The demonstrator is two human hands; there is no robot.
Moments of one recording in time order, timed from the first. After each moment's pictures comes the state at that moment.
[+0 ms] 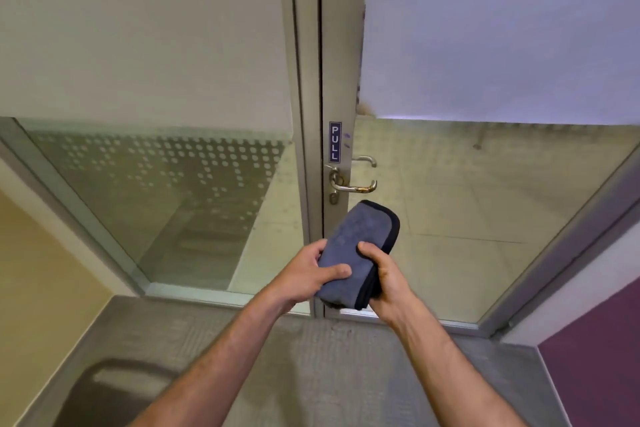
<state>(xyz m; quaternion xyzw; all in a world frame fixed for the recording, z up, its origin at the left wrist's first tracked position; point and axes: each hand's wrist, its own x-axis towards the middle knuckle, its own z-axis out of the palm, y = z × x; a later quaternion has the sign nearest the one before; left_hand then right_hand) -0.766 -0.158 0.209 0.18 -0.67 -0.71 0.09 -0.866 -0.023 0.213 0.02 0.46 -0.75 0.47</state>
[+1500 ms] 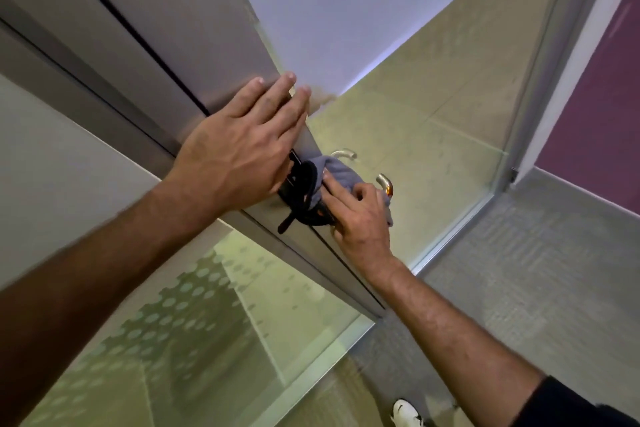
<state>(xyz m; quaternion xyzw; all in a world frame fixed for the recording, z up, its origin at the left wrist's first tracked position) -1.070 -0.429 0.361 -0.36 -0.81 0.42 0.17 -1.053 -0.301 0.132 -0.14 0.87 -0.32 -0.34</state>
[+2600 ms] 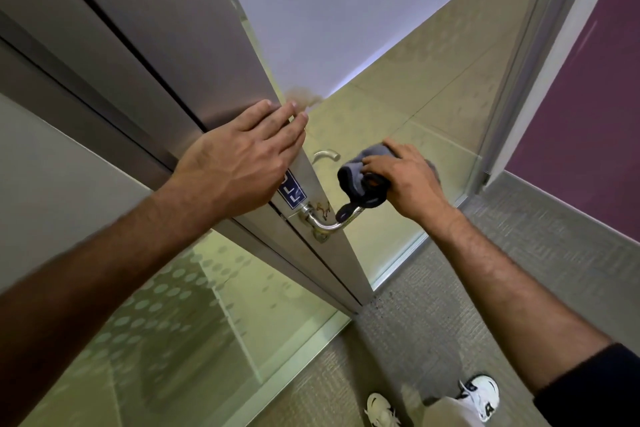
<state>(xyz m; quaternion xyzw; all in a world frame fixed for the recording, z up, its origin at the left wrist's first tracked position) -1.077 -0.425 0.341 -0.38 -0.81 0.43 0.12 -1.105 -0.176 0.144 -0.14 0.94 -0.30 -0.12</state>
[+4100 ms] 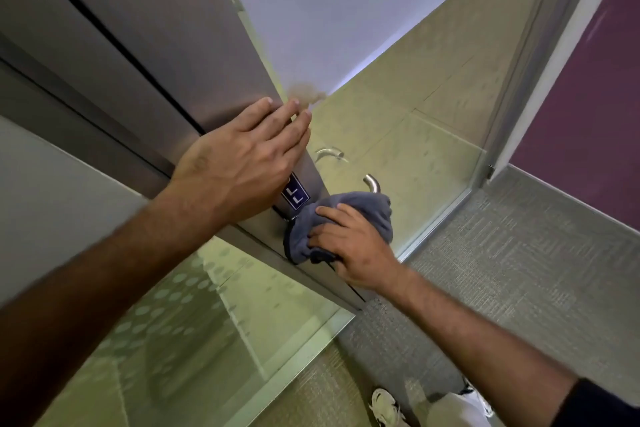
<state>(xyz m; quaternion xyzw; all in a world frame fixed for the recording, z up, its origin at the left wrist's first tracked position) -1.076 -0.422 0.343 -0.38 -0.80 0.44 0.13 -1.042 -0.269 0.112 -0.36 0.86 -0.32 -0.15</state>
